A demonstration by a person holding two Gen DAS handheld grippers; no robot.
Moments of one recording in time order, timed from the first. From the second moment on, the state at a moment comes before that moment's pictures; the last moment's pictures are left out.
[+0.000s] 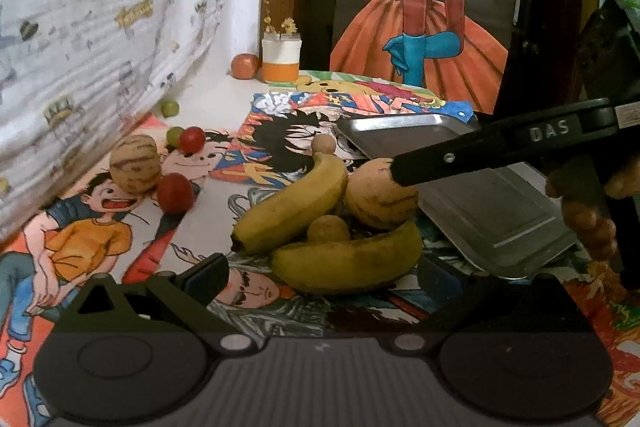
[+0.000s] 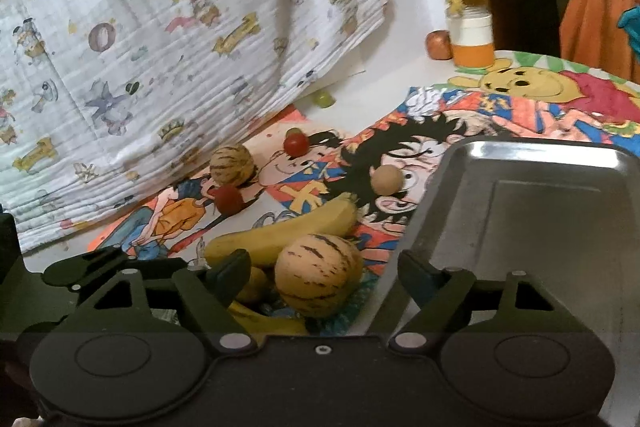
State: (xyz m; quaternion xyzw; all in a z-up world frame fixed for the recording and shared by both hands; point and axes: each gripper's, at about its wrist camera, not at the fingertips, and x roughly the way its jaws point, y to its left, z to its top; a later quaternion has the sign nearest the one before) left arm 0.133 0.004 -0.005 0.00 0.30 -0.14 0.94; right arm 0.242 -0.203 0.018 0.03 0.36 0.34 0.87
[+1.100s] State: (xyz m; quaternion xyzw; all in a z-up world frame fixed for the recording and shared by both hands) left arm 0.116 0.008 -0.002 -0.03 0.31 -0.21 0.93; right arm 0.256 -0.193 0.004 0.05 0.38 0.34 0.86
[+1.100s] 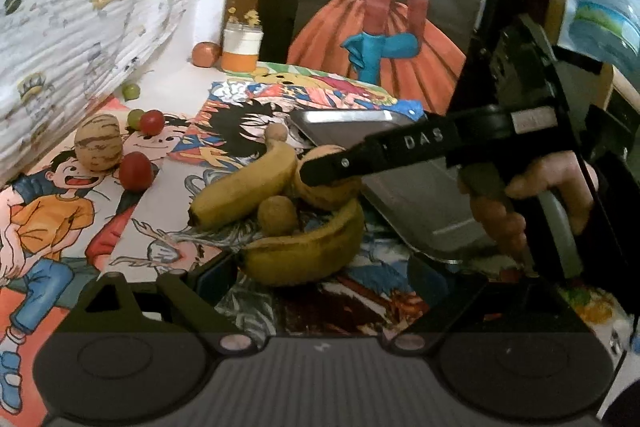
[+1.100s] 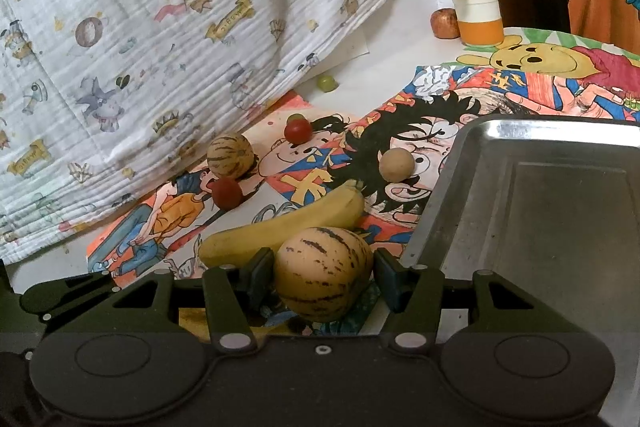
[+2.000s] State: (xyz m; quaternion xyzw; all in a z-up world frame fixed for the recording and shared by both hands) left arm 0.147 0.001 0.001 0.04 0.34 -0.22 0.91; right arm 0.261 -0.193 0.005 0.06 0.38 0.34 0.86
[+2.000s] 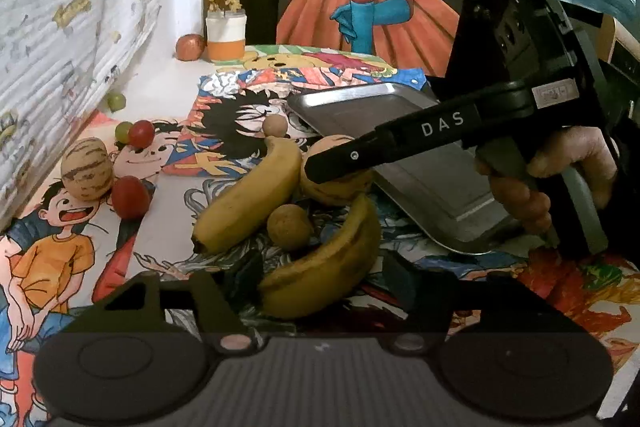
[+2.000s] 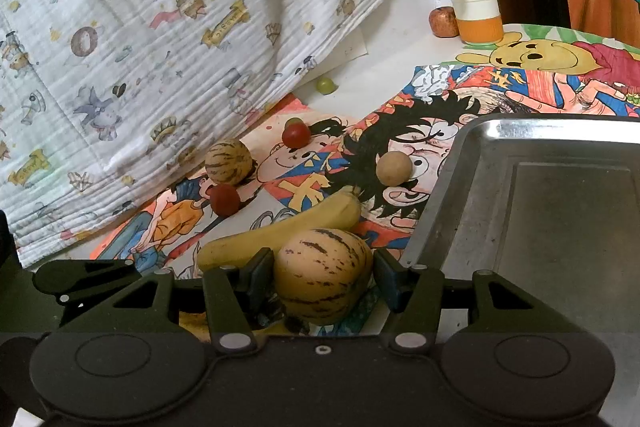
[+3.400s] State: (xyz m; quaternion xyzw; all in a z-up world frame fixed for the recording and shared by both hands) left arm 0.155 -0.044 0.002 0.13 0.38 -0.24 0.88; right arm 0.255 -0.191 0.004 0.03 0.37 0.35 0.86
